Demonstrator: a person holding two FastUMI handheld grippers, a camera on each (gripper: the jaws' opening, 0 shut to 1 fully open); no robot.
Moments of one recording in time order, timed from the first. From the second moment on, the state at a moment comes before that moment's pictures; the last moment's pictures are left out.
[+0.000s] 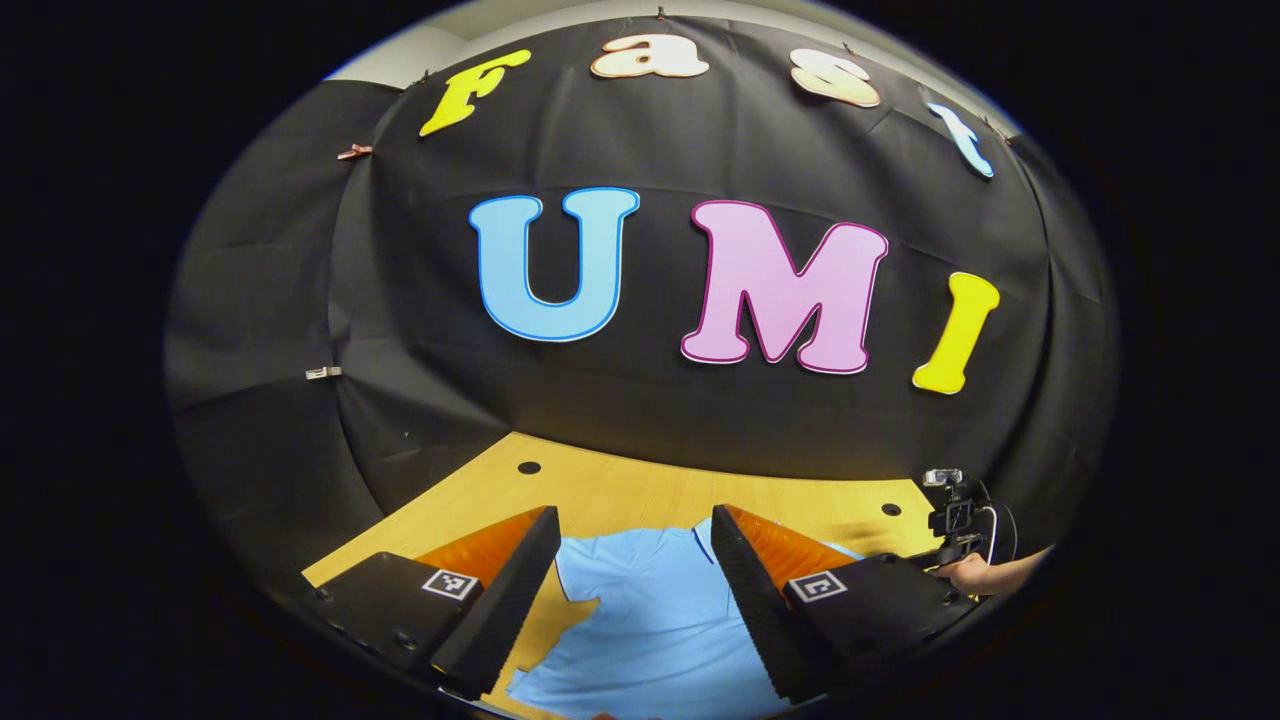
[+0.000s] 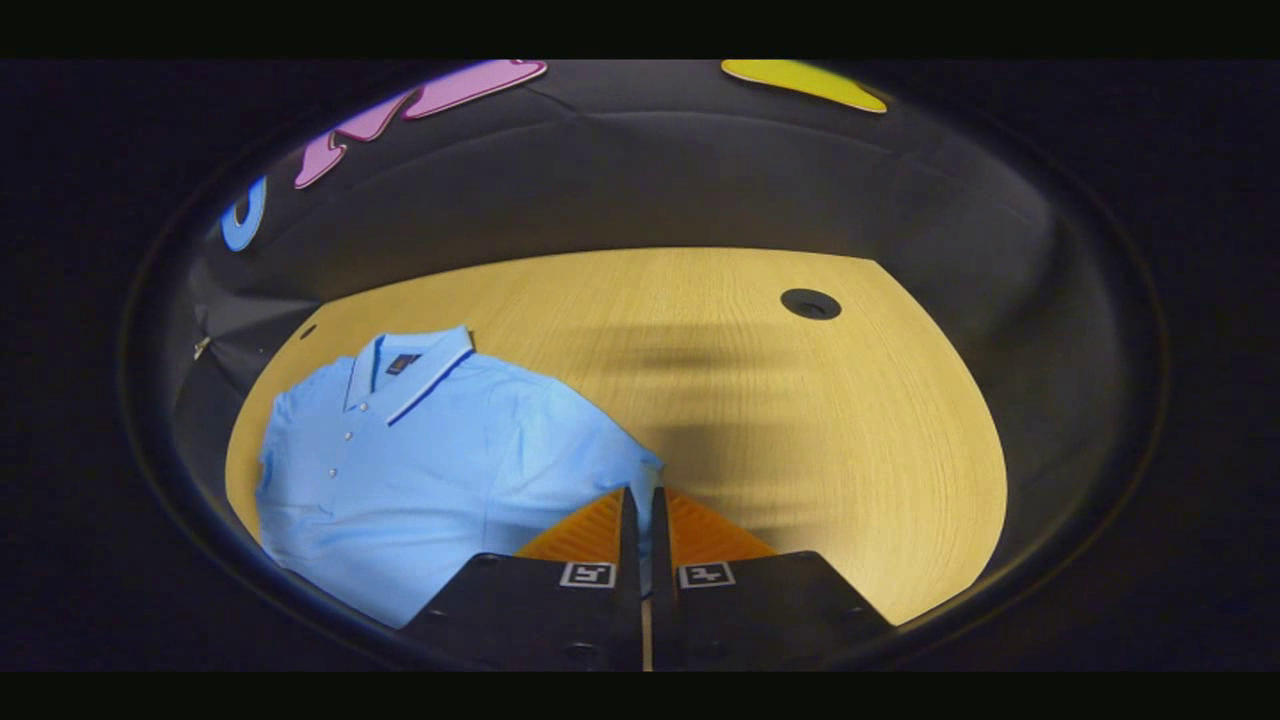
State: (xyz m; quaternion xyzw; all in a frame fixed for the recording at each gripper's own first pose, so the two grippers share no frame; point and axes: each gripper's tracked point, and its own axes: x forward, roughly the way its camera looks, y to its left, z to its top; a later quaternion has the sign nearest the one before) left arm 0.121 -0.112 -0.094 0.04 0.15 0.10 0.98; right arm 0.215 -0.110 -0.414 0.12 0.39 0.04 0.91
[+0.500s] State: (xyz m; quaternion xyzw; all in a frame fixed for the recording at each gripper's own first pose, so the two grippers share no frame) left arm 0.103 -0.030 -0.083 0.02 0.14 0.09 0.99; right arm 0.225 0.004 -0.349 0.16 0.36 0.07 0.92
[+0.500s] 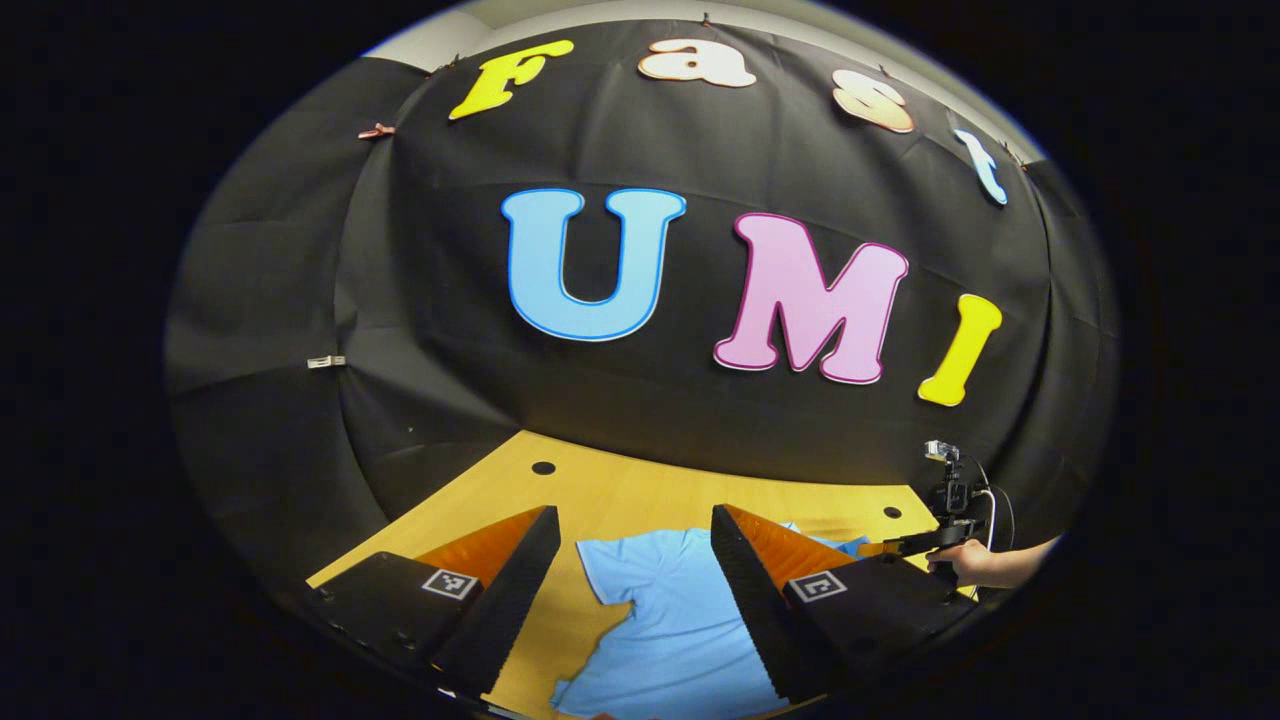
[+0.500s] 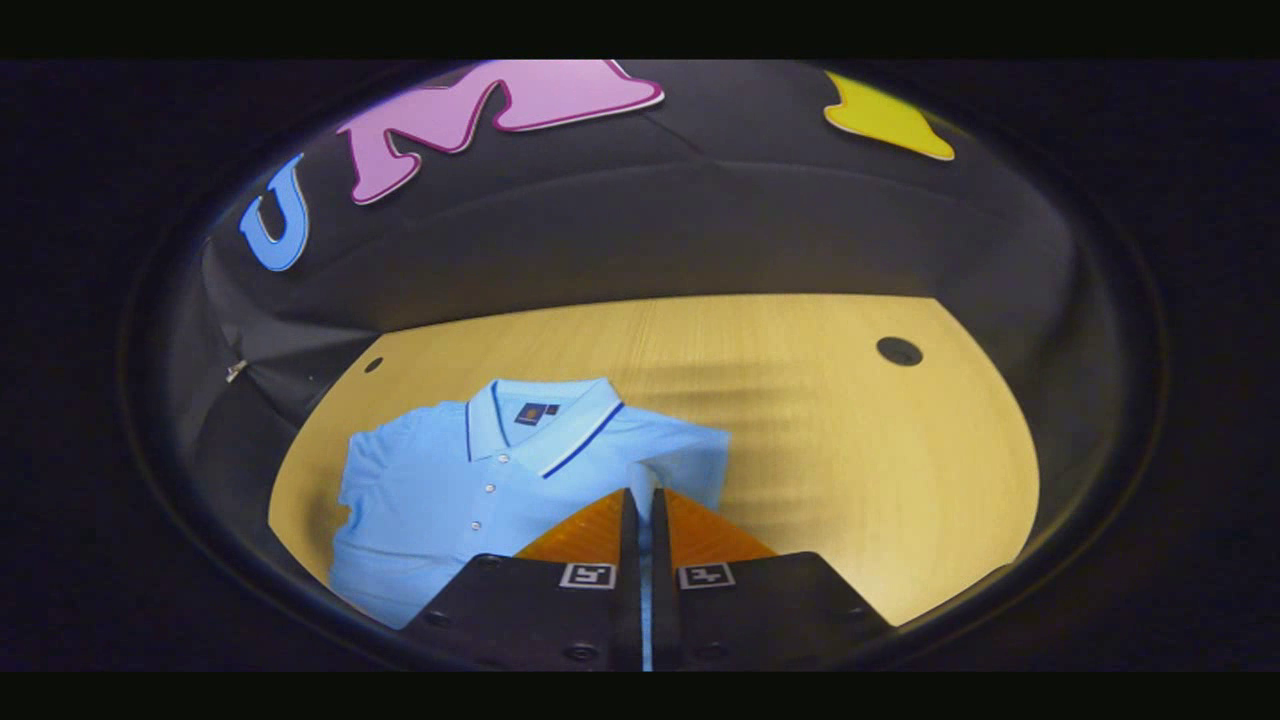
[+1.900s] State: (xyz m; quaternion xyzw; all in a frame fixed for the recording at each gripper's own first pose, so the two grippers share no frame) left arm 0.302 0.091 -0.326 0.00 0.38 0.10 0.92; right arm 0.086 -0.007 -0.318 0.23 0.36 0.12 0.90
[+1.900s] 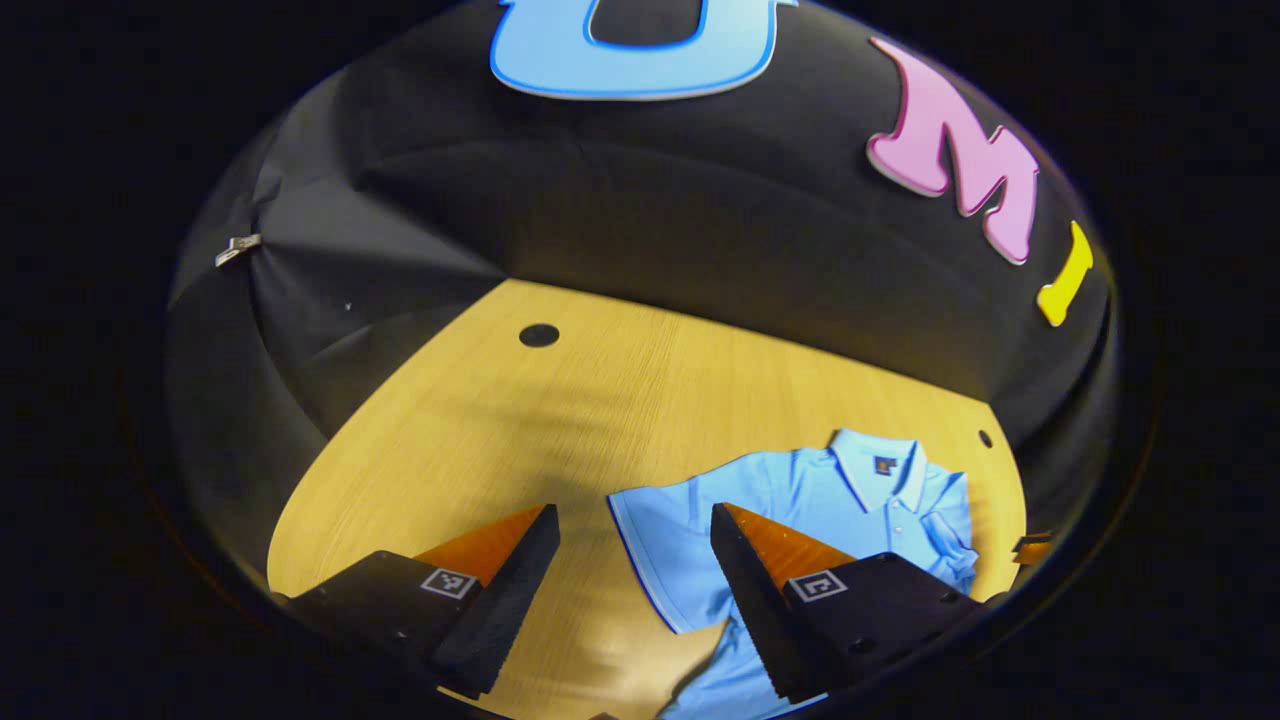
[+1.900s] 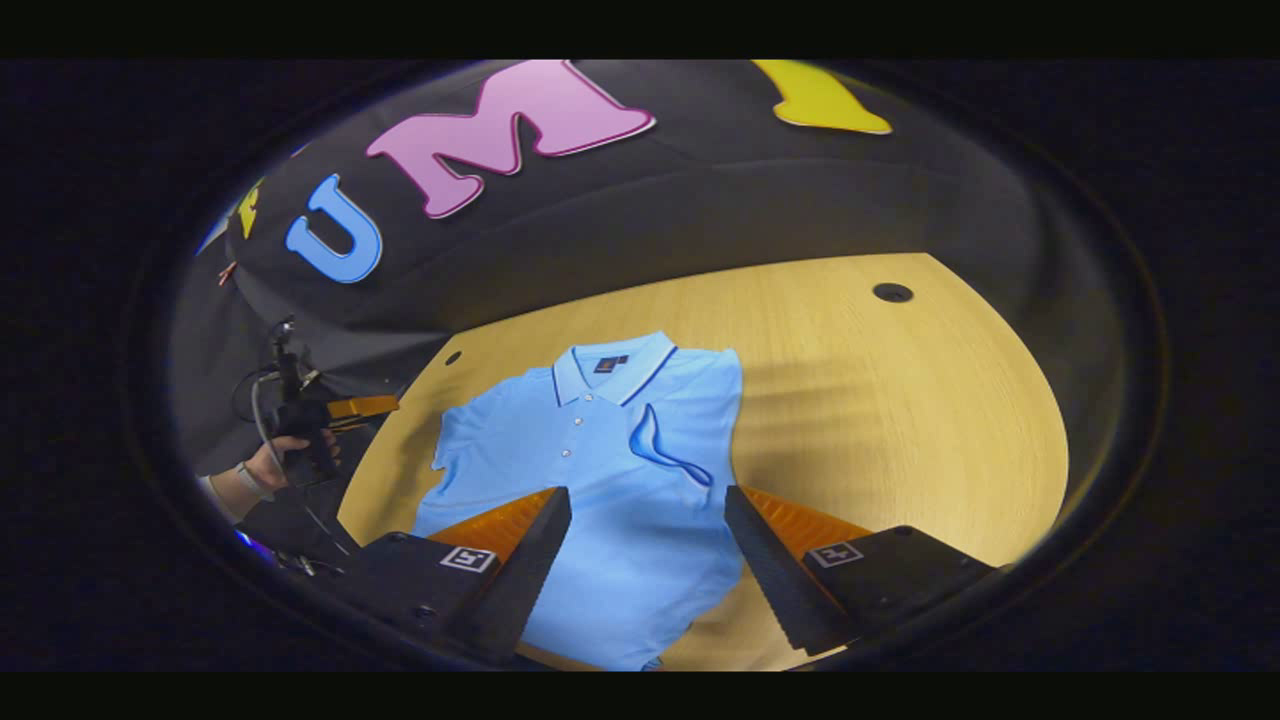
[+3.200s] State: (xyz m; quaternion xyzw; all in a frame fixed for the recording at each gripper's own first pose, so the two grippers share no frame) left arm 0.353 0.026 -0.395 0.02 0.42 0.01 0.91; right arm 0.029 -0.059 -0.350 0.23 0.38 0.05 0.89
